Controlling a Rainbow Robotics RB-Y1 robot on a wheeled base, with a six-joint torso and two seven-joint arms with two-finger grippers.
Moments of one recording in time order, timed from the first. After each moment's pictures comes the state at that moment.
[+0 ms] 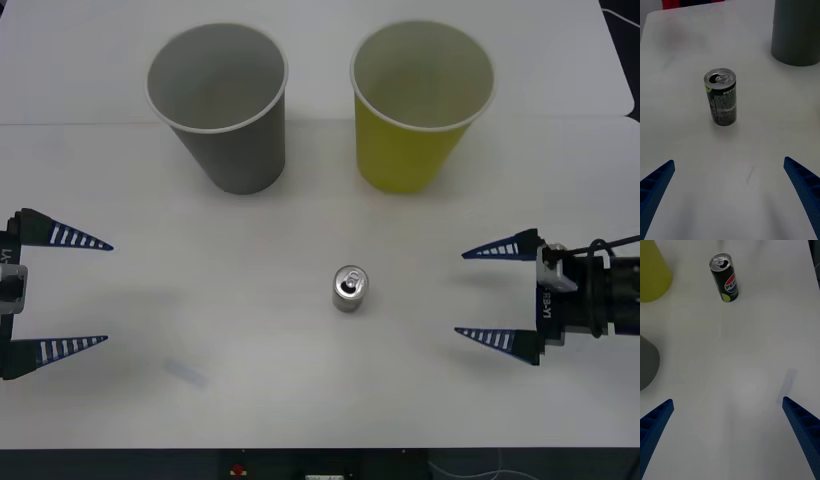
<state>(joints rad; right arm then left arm) -0.06 -0.89 0.15 -1.62 1.20 -1.08 0.11 0.26 1.13 0.26 -2.01 -1.31 -1.13 -0.09</state>
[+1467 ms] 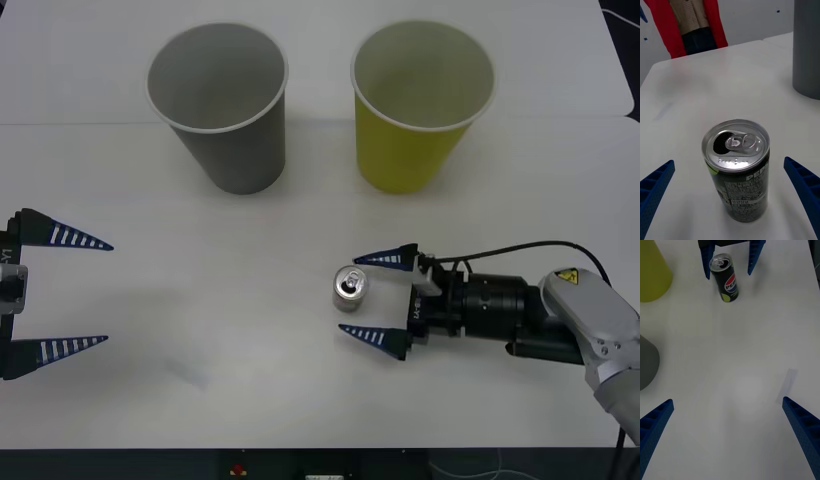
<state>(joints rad) -0.27 -0.44 0.27 -1.23 1.24 -1.09 0.31 0.26 1.13 0.26 -2.01 -1.31 -1.13 -0.09</state>
